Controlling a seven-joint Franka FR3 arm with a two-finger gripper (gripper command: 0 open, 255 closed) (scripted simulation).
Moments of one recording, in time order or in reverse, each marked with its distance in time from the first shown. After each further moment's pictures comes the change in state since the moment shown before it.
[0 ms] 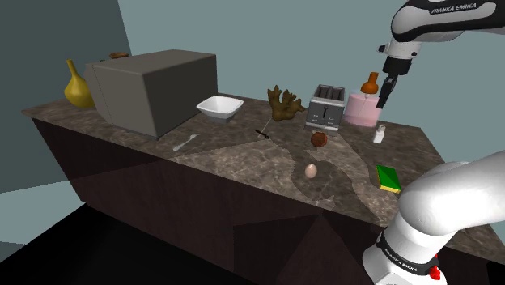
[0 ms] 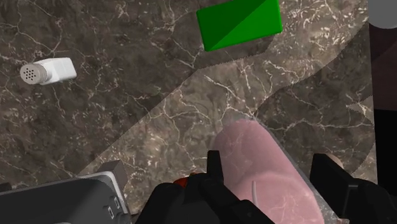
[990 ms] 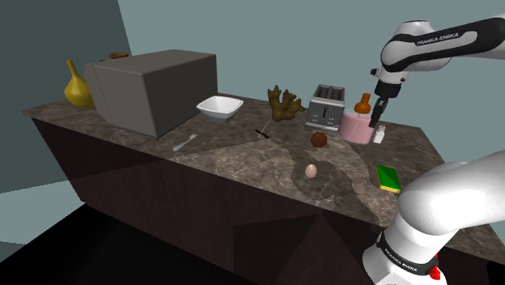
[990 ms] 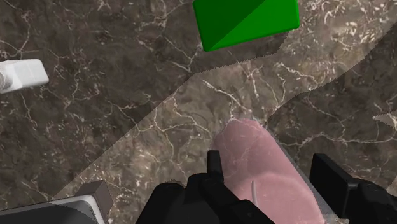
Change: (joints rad) arm -0.013 0.007 -0.046 -0.192 -0.035 0.199 0.012
